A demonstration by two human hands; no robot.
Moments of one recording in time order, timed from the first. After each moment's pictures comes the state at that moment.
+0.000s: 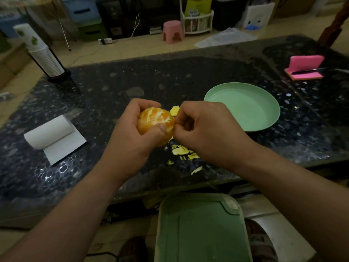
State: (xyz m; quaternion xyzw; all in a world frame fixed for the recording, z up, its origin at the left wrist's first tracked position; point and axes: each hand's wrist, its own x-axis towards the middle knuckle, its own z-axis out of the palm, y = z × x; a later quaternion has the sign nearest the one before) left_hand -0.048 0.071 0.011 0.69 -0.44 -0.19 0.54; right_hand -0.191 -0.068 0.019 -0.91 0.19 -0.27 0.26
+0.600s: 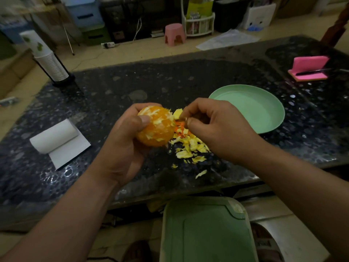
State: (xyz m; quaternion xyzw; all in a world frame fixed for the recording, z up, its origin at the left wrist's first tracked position) left_hand -0.035 0.070 0.011 0.53 -0.30 -0.39 0.69; right_hand -0.195 -0.085 0.015 -0.85 0.20 -0.27 0.41
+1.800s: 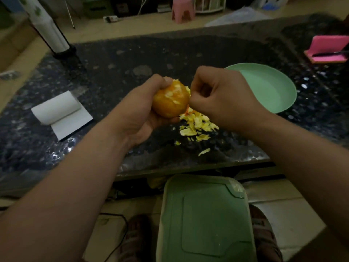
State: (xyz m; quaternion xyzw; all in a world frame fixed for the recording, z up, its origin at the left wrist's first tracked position) left_hand -0.048 0.048 0.025 0.61 -0.18 -0.44 0.63; right_hand -0.180 -0.092 0.008 -0.90 0.19 -0.28 0.27
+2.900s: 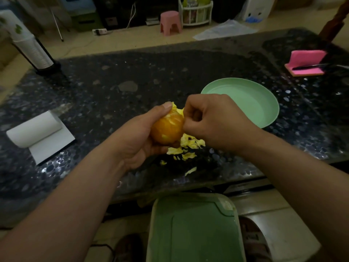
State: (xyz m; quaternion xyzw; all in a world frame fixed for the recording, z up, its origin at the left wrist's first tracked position) left_hand -0.057 0.023 0.017 0.65 -0.19 -0.51 0.54; right_hand -0.195 -0.117 0.008 -0.92 0.21 -0.20 0.26
